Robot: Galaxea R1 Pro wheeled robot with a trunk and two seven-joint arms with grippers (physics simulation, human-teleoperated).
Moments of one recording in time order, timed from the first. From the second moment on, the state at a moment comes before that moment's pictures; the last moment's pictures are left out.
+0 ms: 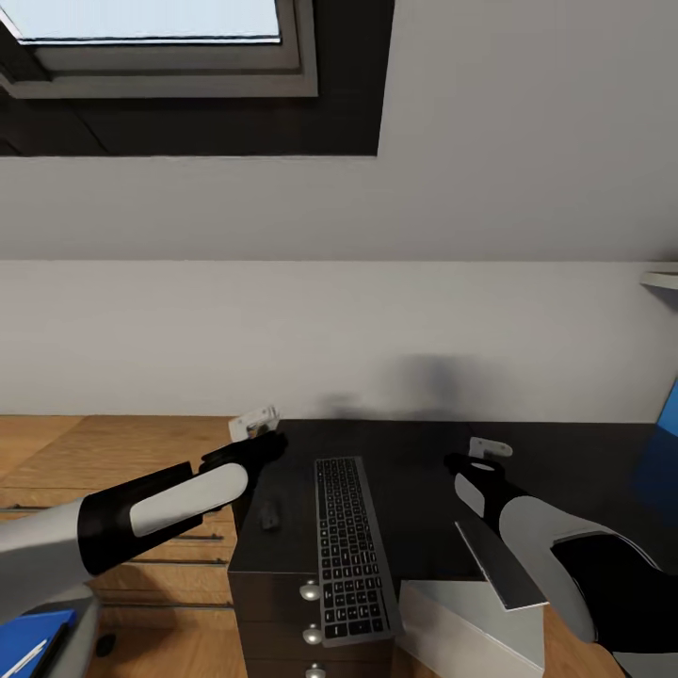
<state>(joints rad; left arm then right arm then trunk) -1.03 0.39 -1.27 -1.54 1.69 -0.07 1.26 -1.02 -0.04 0.20 -0.06 -0.35 -0.02 -0.34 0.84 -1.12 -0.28</state>
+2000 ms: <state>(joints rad) -1.03 0.39 -1.53 -1.53 1.69 -0.13 1.26 -0.98 -0.04 0.20 -0.06 -0.36 -0.02 -0.33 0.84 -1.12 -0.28</state>
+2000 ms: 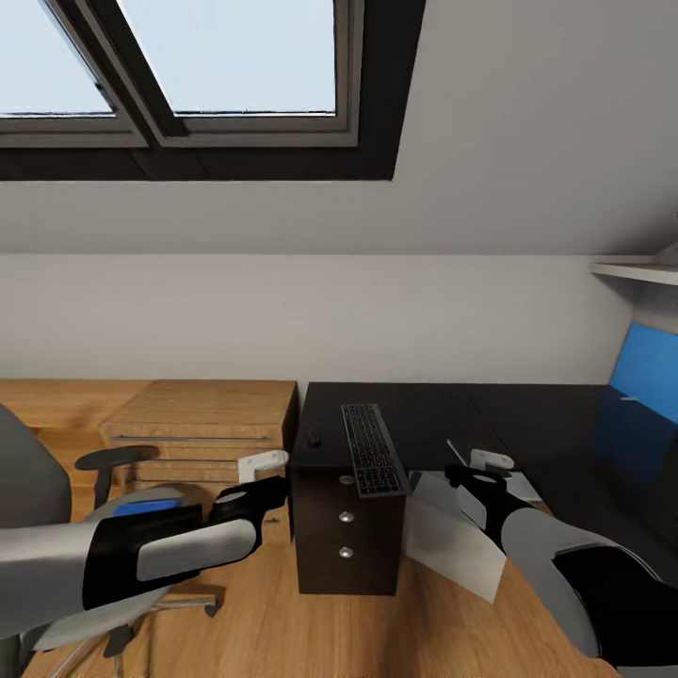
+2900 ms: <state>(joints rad) -1.03 0.26 -1.87 -1.11 1.96 -0.23 1.06 -0.79 -0.04 0.20 -0.05 -0.35 -0.12 -0.33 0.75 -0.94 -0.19</state>
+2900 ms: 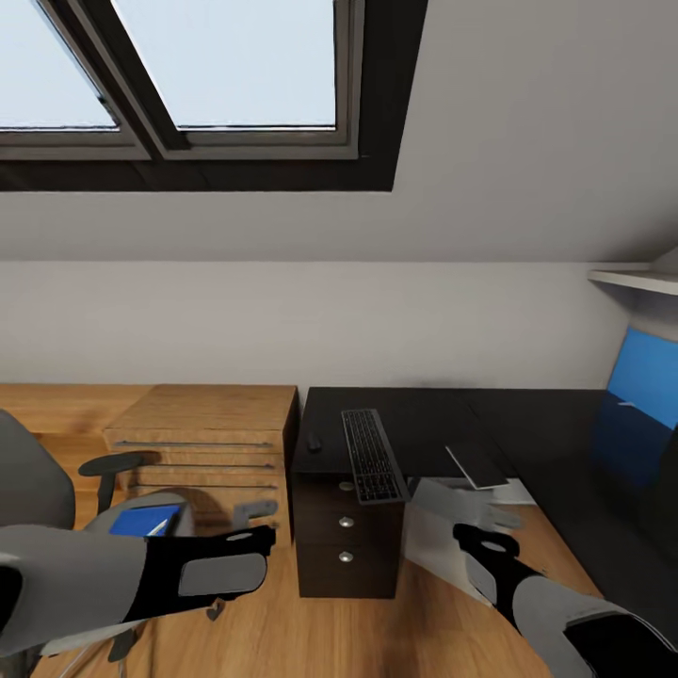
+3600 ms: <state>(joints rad) -0.64 0.15 -2.26 -0.72 2.27 -0.59 0.61 -0.44 -0.01 0.20 0.01 -0.35 -0.49 -0.33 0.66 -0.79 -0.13</state>
